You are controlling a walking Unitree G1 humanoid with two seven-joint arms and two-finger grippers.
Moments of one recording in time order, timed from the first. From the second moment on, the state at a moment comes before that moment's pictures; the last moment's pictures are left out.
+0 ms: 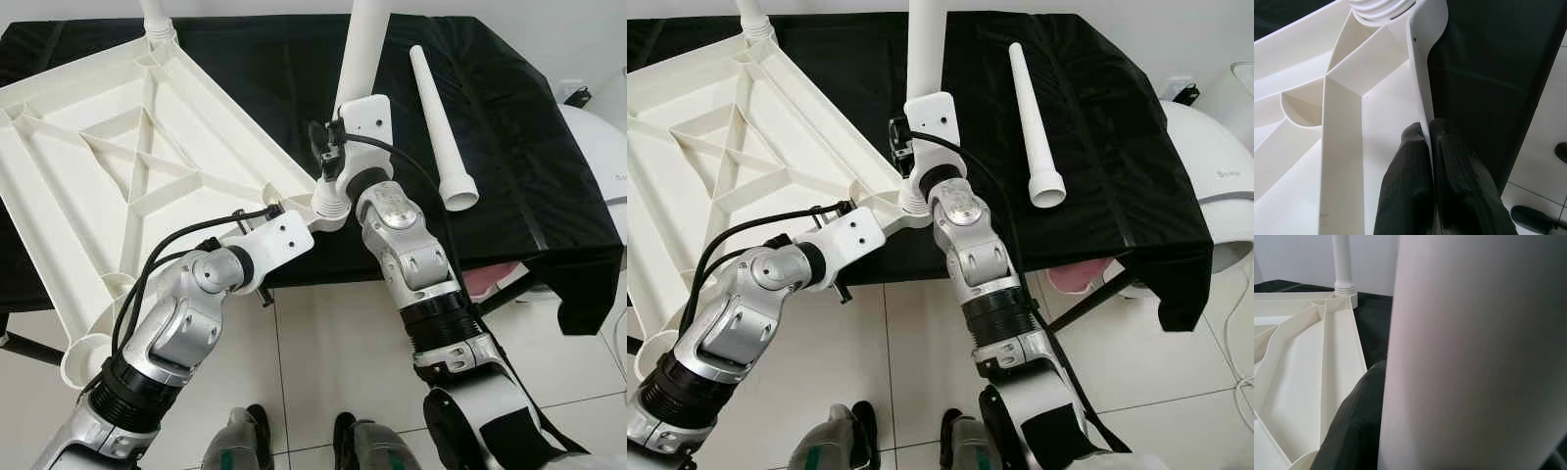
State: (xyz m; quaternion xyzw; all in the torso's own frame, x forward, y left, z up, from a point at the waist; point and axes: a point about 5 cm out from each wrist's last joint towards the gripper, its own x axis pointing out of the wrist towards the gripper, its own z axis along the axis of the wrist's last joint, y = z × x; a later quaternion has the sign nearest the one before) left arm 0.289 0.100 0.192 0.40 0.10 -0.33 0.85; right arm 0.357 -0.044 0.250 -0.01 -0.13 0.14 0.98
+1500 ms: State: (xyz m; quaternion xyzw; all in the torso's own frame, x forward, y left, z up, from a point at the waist) left arm 0.295 0.094 0.195 0.38 0.10 -0.33 0.86; right arm 0.356 -0.037 0.246 -0.01 -0.12 0.03 0.99
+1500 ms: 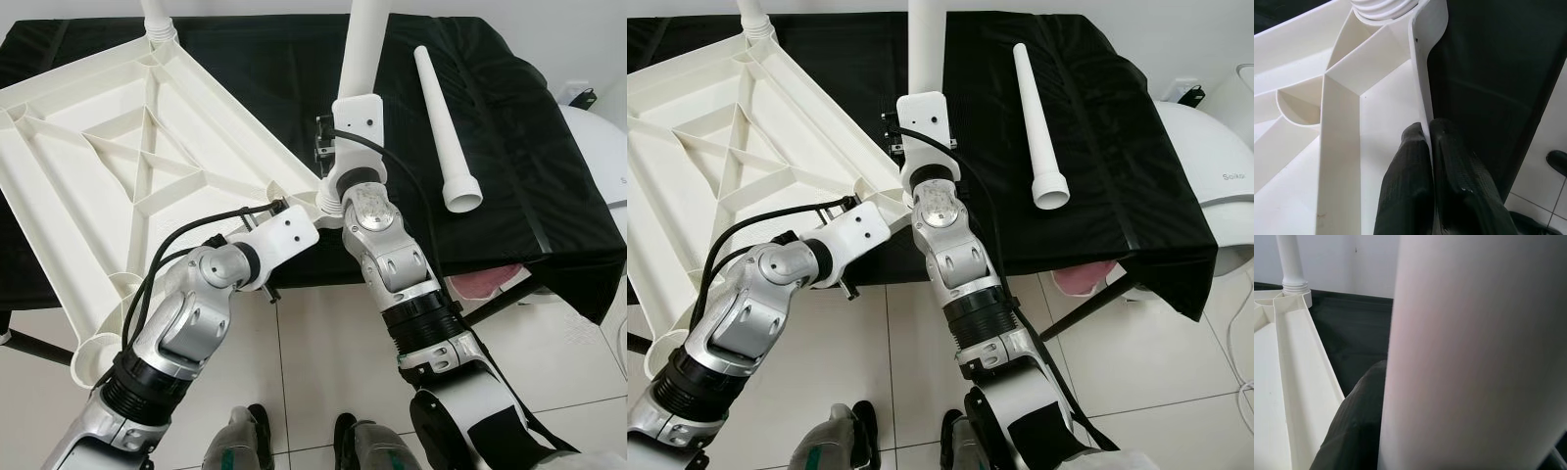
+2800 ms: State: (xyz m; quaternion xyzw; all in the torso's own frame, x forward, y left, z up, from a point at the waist) left arm 0.303 0.069 0.197 0.32 0.11 -0.32 0.88; right arm 0.369 -0.050 0.251 -0.01 -0.14 -0.02 0.99
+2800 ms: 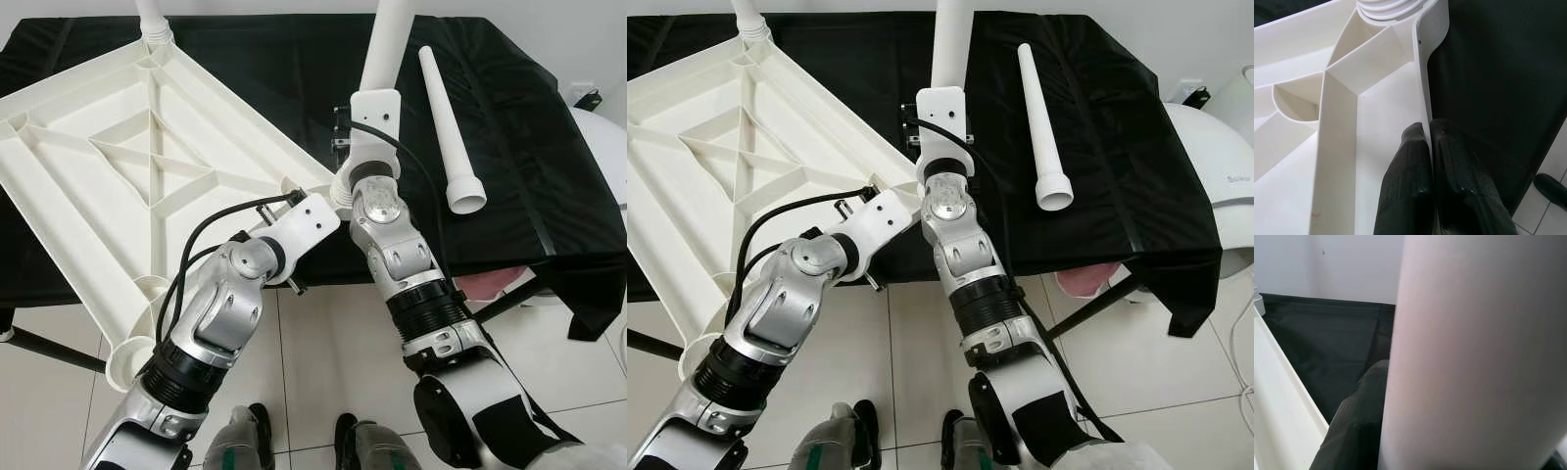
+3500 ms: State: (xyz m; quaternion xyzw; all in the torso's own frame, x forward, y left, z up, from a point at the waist) left arm 0.308 0.063 0.201 0.31 0.11 -0.30 0.90; right arm 0.372 -0.052 0.253 0.00 -0.14 -0.07 0.99
